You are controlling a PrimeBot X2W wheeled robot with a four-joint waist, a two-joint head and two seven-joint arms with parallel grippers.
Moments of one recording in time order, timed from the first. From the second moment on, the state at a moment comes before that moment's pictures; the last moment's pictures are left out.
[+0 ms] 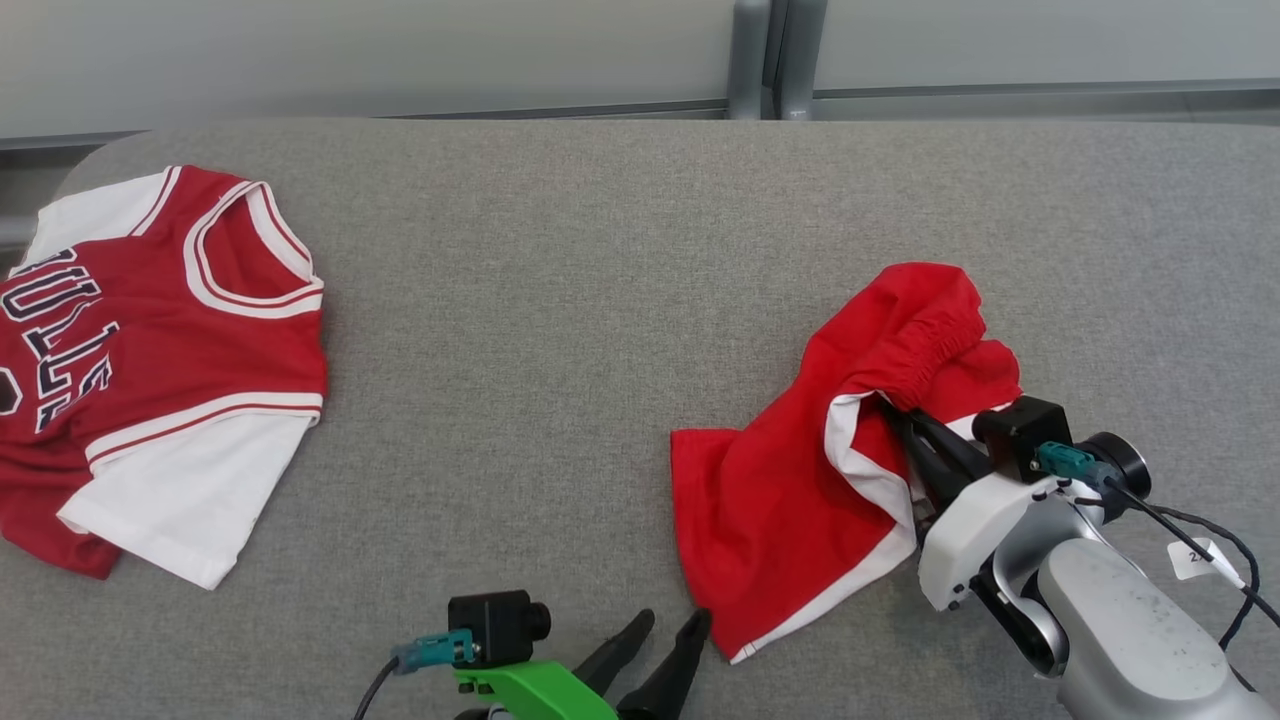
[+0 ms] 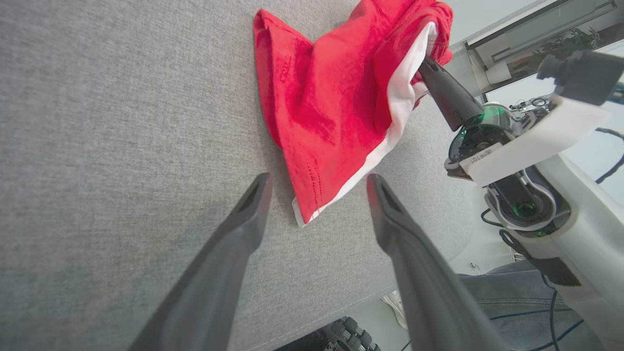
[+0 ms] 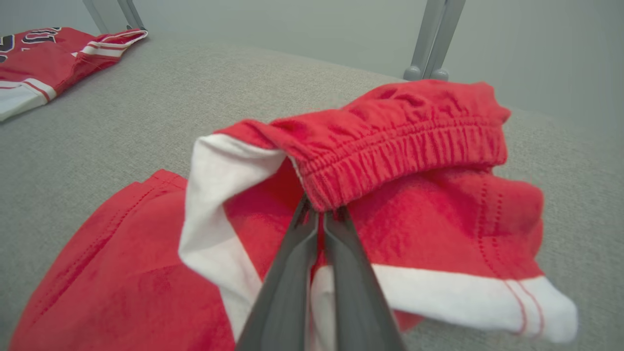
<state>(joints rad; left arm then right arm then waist) 0.07 0.05 -0.52 -0.01 -0.82 -0.01 0.27 -0.37 -0.30 0.45 0.46 0.35 0.13 -0.14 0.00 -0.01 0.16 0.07</state>
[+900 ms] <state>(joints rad) -0.11 0.05 -0.68 0.30 -0.90 0.00 0.18 -0.40 -0.38 0.44 0.36 0.39 0.13 -0.10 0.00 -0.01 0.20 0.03</state>
